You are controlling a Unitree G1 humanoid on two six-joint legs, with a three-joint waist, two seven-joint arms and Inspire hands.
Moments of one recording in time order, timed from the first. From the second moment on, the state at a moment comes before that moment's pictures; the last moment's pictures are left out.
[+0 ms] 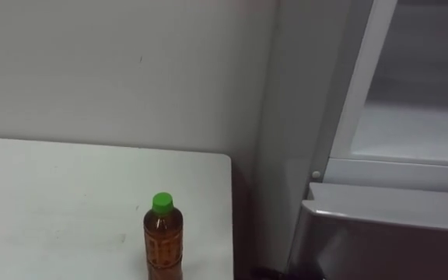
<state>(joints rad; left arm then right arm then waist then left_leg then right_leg) 0.24 0.20 0.04 1.10 -0.42 0.00 0.03 0.21 -0.27 0.02 -0.49 0.12 0.34 0.58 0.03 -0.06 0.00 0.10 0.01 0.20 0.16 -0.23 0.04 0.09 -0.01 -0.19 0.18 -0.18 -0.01</state>
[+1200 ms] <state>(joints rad) 0.21 0.18 0.01 1.12 -0.40 0.00 0.06 0.08 -0.21 0.11 -0.39 0.26 0.20 0.41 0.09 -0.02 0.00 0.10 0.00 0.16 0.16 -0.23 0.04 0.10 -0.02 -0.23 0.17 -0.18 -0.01</state>
